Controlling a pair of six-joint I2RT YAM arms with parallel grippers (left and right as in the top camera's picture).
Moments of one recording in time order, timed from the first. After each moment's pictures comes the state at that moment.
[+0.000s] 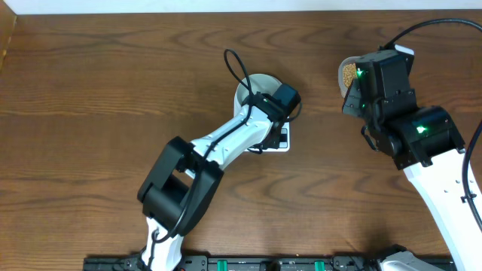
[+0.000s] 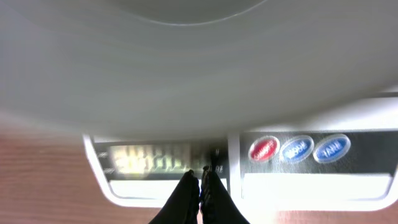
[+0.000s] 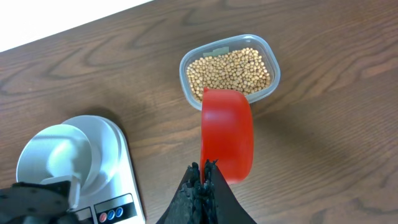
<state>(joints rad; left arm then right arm) -0.69 2.03 1.44 -0.89 -0.17 -0.55 0.37 1.32 1.41 -0.95 0.40 0.55</state>
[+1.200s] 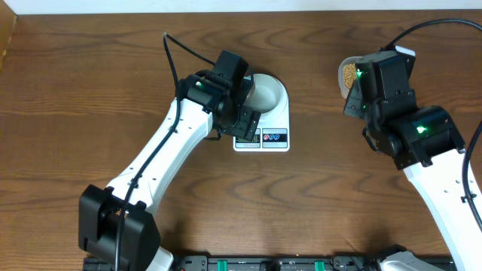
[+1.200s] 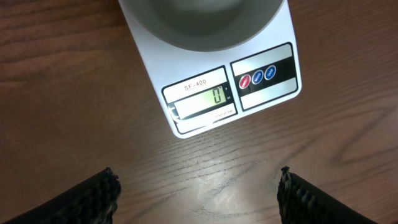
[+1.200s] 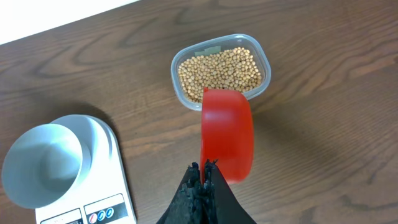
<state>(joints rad) -0.46 1.69 1.44 -1.05 0.13 -0.11 0.37 1.32 1.41 -0.97 0.42 0.54</state>
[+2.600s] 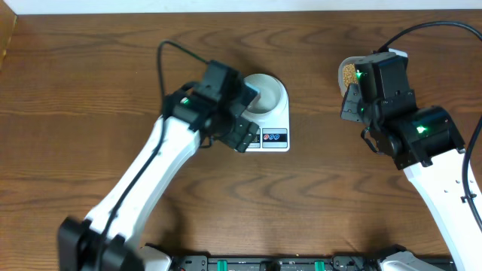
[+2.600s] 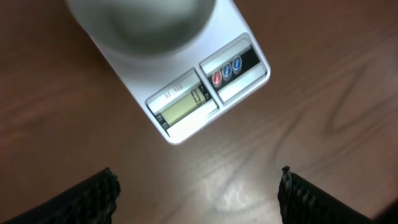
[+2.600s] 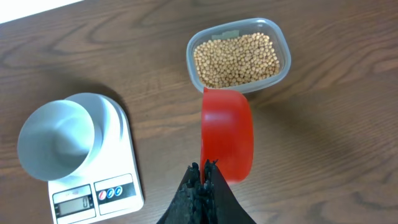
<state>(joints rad) -0.43 1.51 1.29 -0.93 0.22 0.14 0.37 1.32 1.41 -0.99 0.33 0.51</state>
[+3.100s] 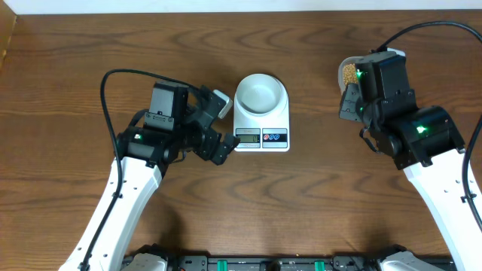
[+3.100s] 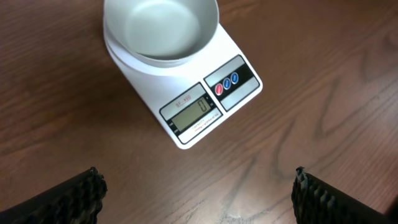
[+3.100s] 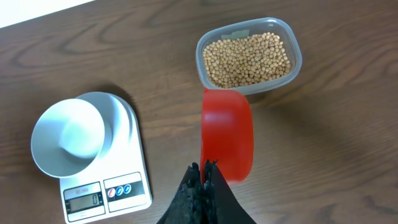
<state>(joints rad) -0.25 1.28 1.05 -0.77 0.42 0.29 0.37 1.32 1.41 -0.97 0.30 0.51</state>
